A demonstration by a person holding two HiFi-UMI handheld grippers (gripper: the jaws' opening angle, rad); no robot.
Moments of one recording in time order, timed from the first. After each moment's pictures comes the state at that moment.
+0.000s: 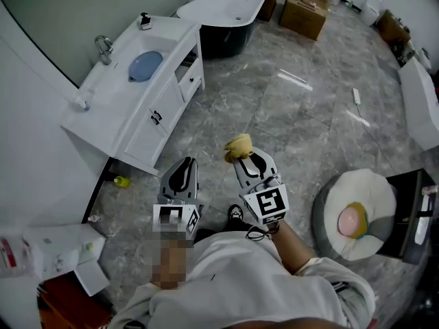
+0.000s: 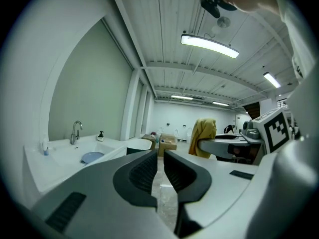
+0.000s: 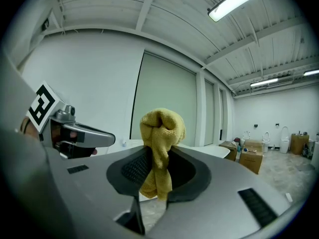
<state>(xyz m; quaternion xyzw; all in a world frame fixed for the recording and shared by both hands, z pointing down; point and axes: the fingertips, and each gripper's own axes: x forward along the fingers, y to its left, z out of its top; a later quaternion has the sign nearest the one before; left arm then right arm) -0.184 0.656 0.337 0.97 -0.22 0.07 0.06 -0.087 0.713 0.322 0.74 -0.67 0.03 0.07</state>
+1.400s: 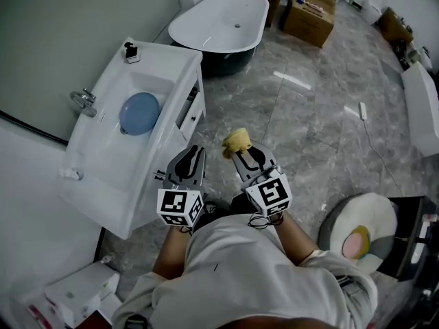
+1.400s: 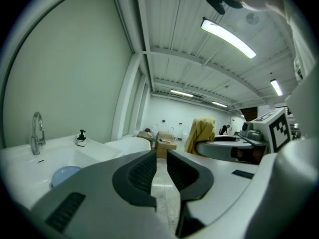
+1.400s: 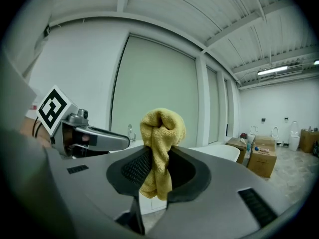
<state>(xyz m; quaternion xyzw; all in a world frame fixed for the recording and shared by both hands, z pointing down) 0.066 0.304 0.351 0.98 -0.16 0.08 0.09 0.130 0.362 0.333 0.73 -0.67 0.06 0.08</state>
